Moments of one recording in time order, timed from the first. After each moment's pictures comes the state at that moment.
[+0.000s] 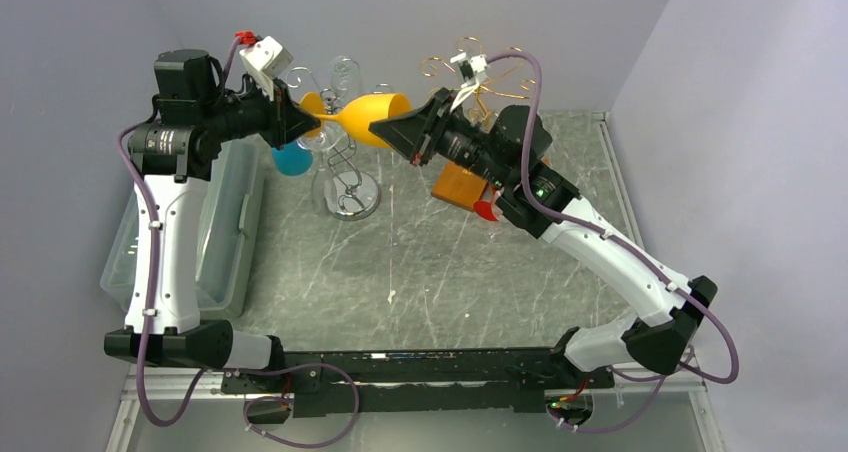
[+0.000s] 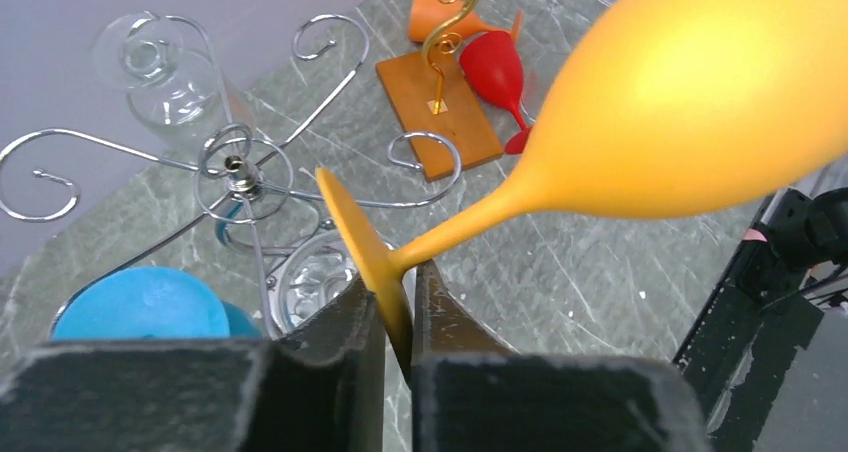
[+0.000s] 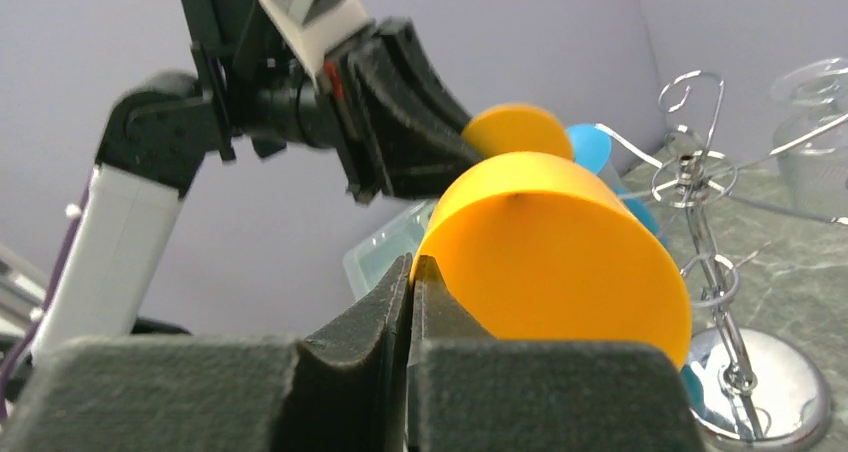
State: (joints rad) left arm -0.04 1.37 1.89 -0.94 0.79 0.24; right arm 0.82 1.37 1.53 0.10 -0.24 0.59
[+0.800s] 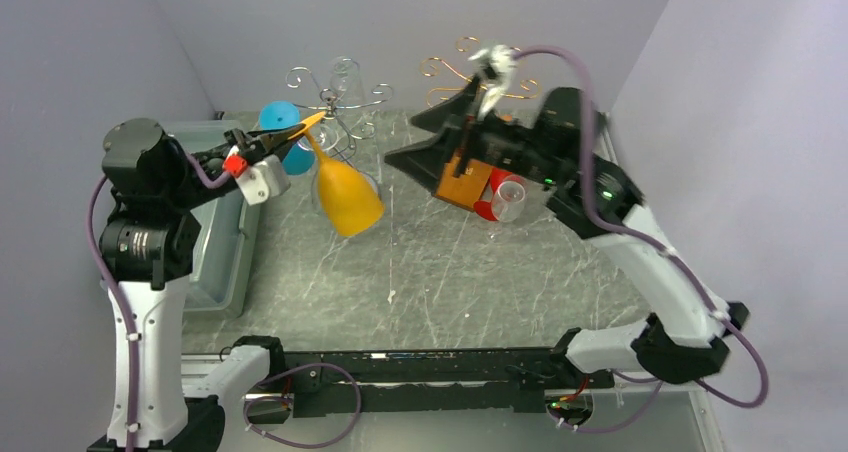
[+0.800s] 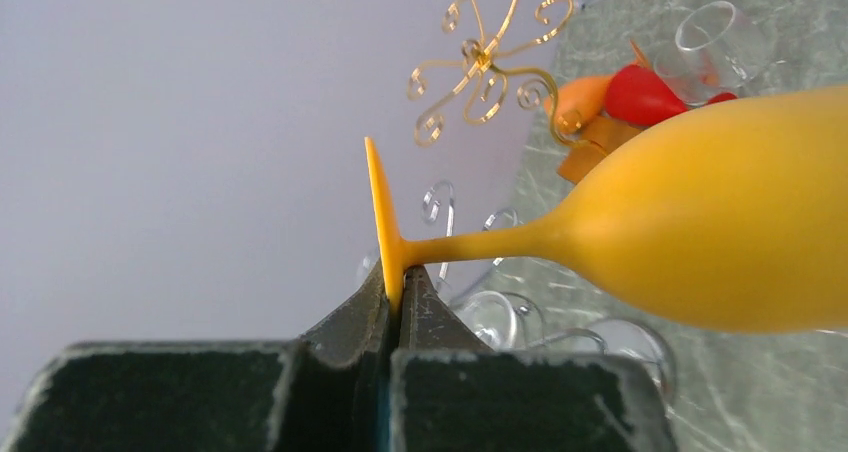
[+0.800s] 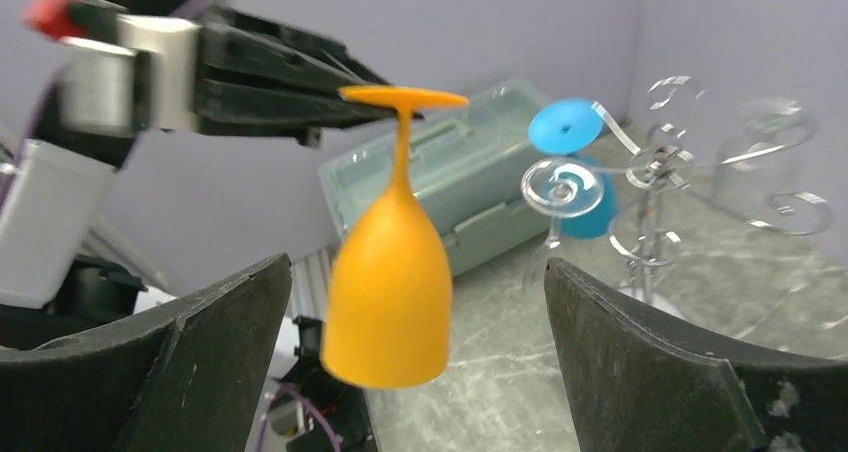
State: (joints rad) left arm -0.04 1.00 1.58 -0.64 0.91 0.88; right arm 0.83 1.26 1.78 -0.39 -0.33 0.29
